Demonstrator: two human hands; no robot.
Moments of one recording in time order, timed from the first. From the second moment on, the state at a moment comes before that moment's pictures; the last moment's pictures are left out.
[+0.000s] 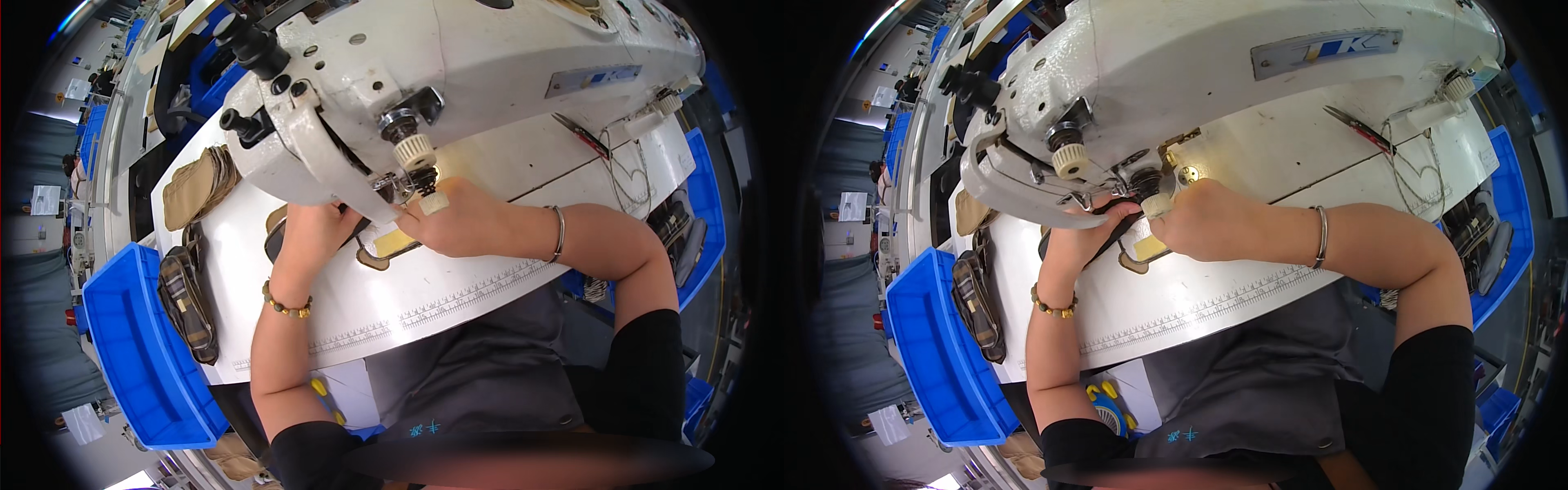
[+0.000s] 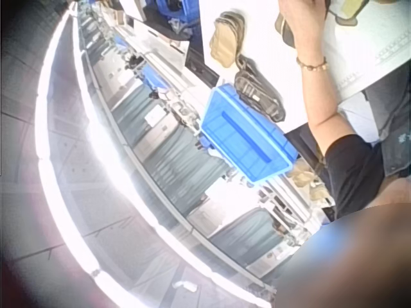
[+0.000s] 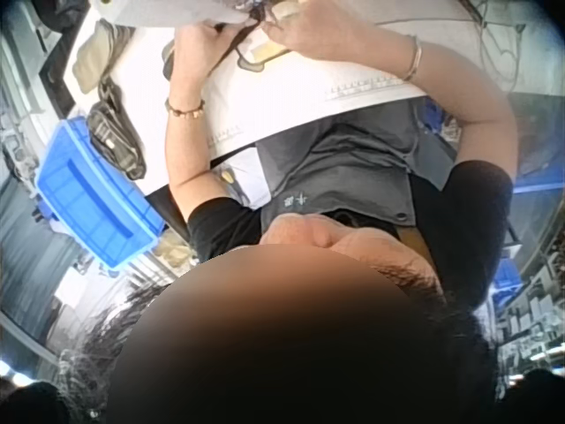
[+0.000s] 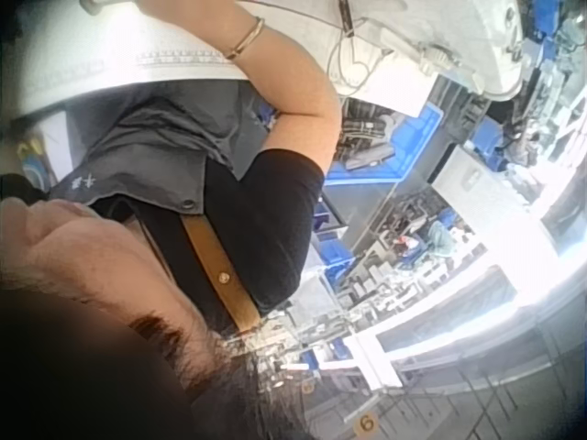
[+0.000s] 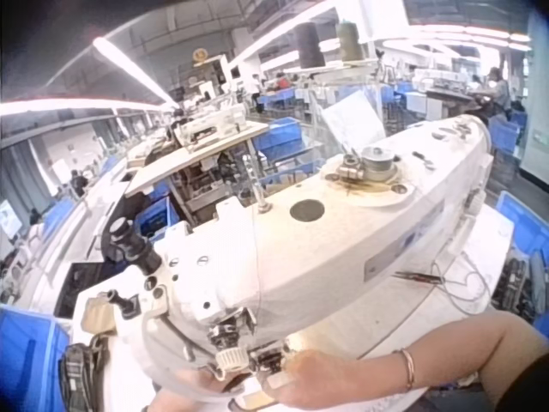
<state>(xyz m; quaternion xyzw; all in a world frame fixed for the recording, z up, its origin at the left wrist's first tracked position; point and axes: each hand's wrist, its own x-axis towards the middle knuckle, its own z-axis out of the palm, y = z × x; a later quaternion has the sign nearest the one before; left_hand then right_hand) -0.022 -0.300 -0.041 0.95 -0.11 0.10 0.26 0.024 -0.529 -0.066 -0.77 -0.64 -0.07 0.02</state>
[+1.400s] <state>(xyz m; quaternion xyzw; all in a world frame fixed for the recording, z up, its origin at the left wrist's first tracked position) -0.022 -0.305 -0.046 0.93 -0.02 0.08 0.37 0.033 -0.532 -0.065 -0.70 -0.66 -0.18 0.21</state>
